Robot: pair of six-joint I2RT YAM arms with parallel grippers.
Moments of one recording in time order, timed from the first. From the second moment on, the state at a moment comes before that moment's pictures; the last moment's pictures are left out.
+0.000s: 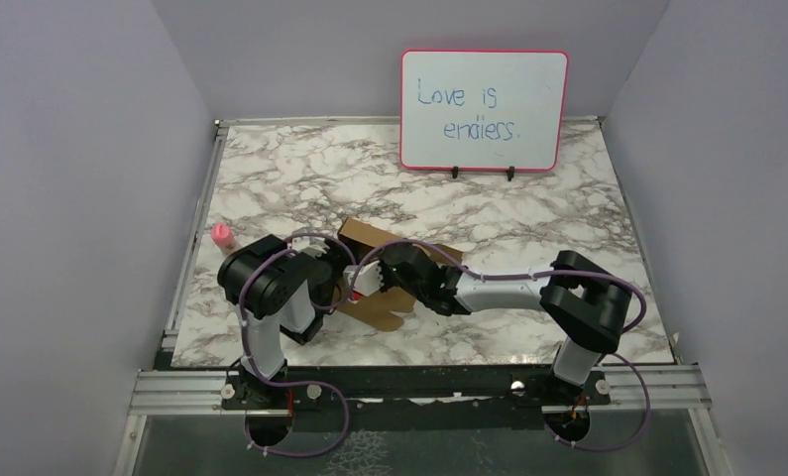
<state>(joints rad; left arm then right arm) -0.53 1.91 0.19 1.53 -0.44 -0.72 1.08 1.74 0.92 0.29 0.32 -1.16</state>
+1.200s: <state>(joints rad) -0.24 0.99 0.29 0.49 -0.08 -0.67 1.08 1.56 0.85 0.22 0.28 -1.02</state>
